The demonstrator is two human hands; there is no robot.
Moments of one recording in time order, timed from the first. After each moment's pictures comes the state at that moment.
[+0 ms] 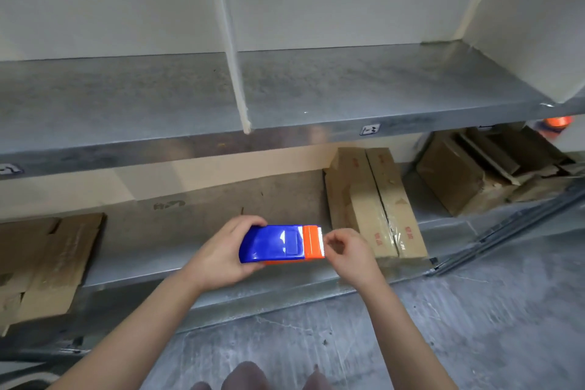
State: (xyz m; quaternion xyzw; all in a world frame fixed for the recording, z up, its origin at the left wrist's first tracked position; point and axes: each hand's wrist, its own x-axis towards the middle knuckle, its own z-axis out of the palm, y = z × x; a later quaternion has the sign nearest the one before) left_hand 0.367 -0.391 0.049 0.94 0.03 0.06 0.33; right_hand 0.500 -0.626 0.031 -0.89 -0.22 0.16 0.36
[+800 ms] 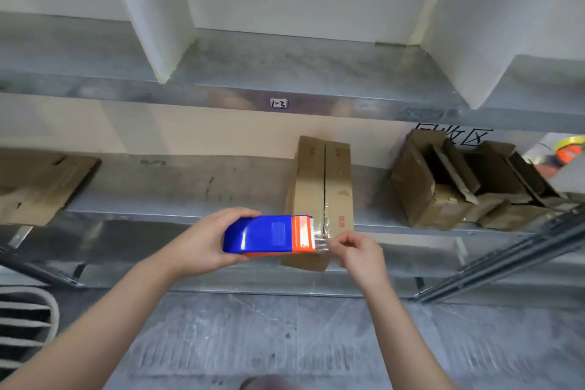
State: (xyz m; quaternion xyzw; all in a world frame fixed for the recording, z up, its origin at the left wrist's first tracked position) left_hand 0.373 -0.557 0.091 0.93 0.12 0.05 0.35; right_hand 0.566 -0.790 0.053 -0.85 -0.14 0.25 0.44
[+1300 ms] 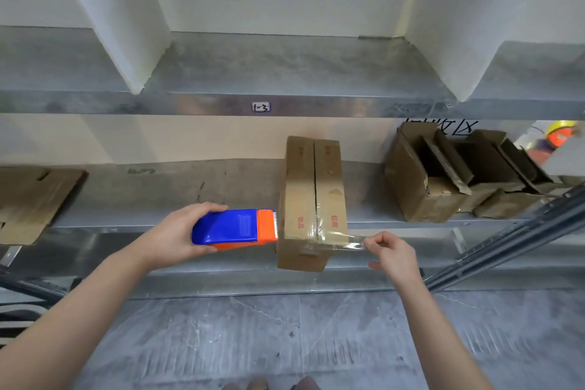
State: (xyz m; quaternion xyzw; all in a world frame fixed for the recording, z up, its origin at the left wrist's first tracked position) left_hand 0.373 -0.505 0.081 0.94 0.16 0.00 0.31; right_hand 0.620 -0.836 0.026 -0.84 -0.04 0.24 0.49
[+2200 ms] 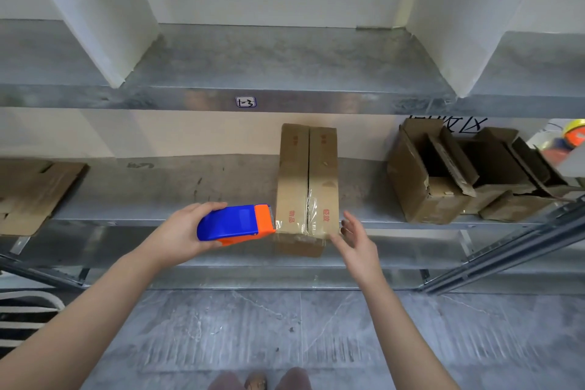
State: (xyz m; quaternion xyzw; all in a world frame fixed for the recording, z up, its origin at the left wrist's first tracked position) left_hand 0.397 -0.523 0.056 0.94 0.23 0.01 0.27; right_hand 0.611 -0.801 0.003 -0.80 -0.18 0.27 0.51
